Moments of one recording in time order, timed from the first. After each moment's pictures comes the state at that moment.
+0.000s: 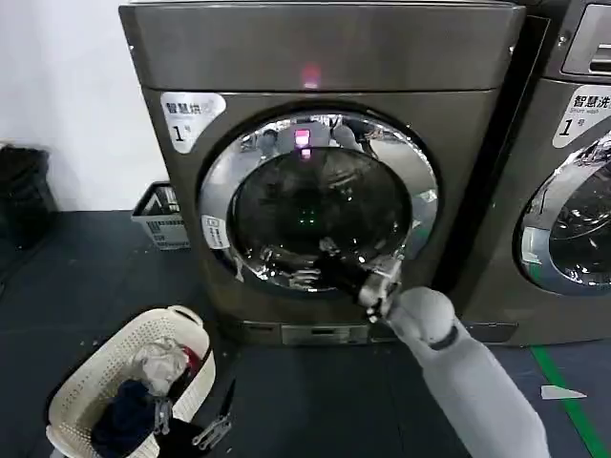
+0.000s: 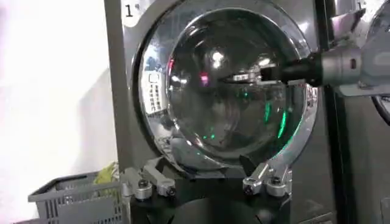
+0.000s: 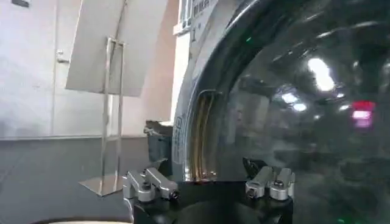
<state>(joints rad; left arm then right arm) 1.82 -1.45 -0.59 -2.11 -0.06 -0.35 0.25 -0.57 1.24 0.02 1.62 0.46 -0.19 -0.51</state>
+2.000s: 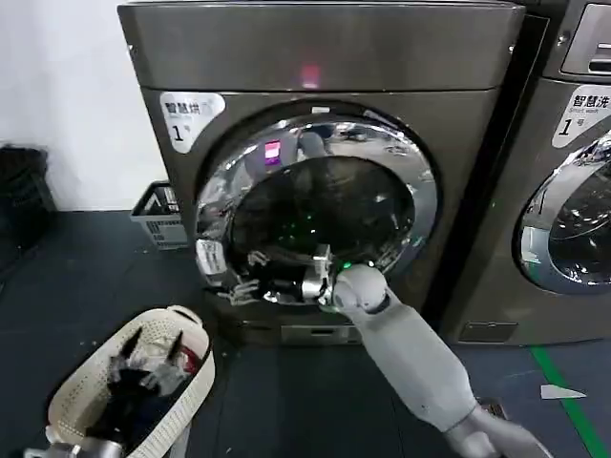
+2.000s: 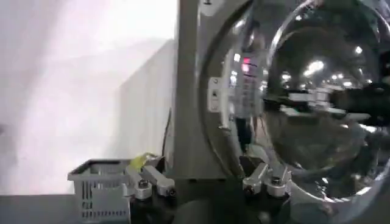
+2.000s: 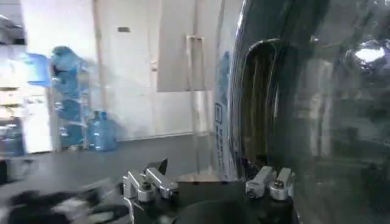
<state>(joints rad) 1.54 -1.32 -0.84 -1.98 -0.48 -0.10 0.31 -0.51 1.26 -0.03 1.52 0.57 -0.29 -1.01</state>
